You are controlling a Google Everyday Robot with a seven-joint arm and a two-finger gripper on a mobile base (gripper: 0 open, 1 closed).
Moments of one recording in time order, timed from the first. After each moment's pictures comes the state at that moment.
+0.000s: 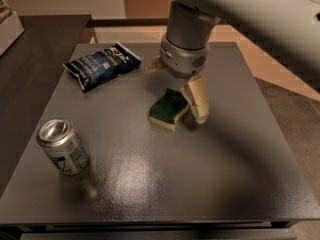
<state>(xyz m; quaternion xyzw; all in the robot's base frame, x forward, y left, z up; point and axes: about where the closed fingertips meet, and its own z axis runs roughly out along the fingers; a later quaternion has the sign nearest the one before) 0.521 -0.039 0.877 -0.89 0.45 0.01 0.07</state>
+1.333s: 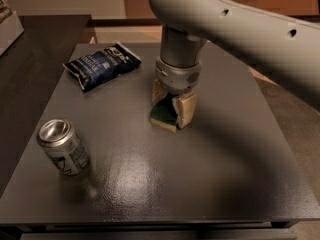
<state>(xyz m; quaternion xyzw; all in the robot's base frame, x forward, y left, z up) 0.511 -0.039 0.836 -0.90 0.43 0.03 0.03</state>
